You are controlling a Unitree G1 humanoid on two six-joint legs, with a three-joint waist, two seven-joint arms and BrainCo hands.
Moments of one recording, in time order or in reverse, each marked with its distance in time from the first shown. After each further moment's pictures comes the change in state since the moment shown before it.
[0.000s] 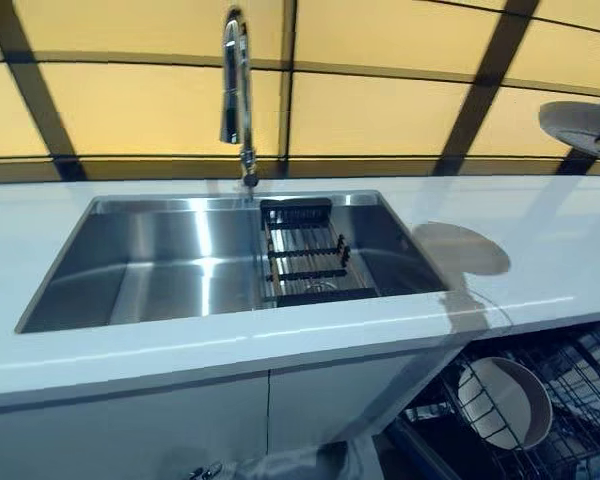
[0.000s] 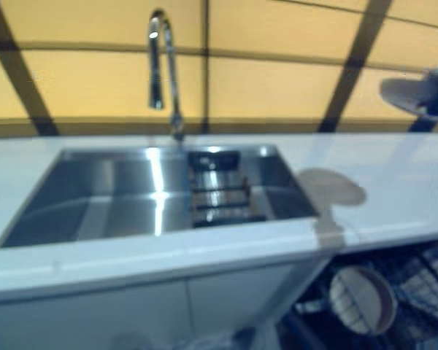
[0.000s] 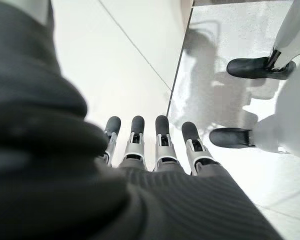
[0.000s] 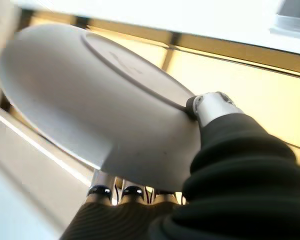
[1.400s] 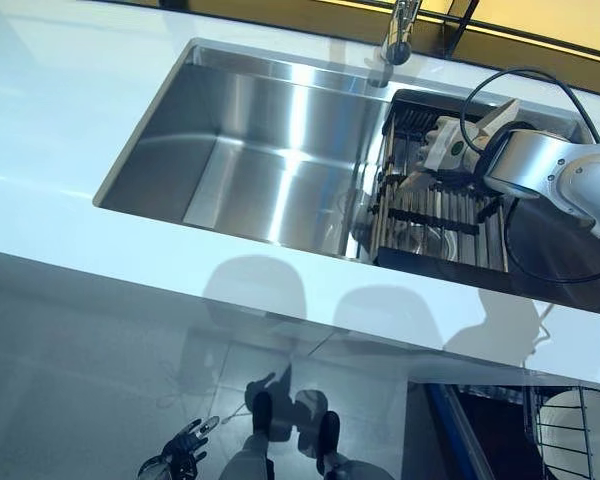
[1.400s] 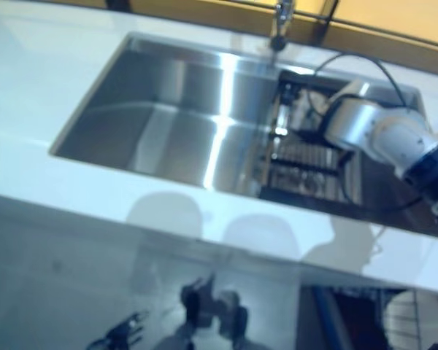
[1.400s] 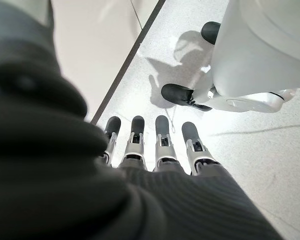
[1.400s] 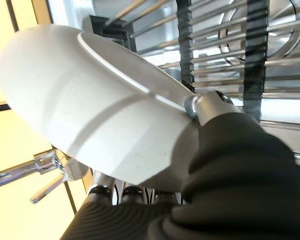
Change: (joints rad) left arm -0.119 0.072 -0.043 -0.057 -0.064 0.022 0.011; right arm -0.479 0.380 0.480 -0.245 -0.794 -0.238 0.255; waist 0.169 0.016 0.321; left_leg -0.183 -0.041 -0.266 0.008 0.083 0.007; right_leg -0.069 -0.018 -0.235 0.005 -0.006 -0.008
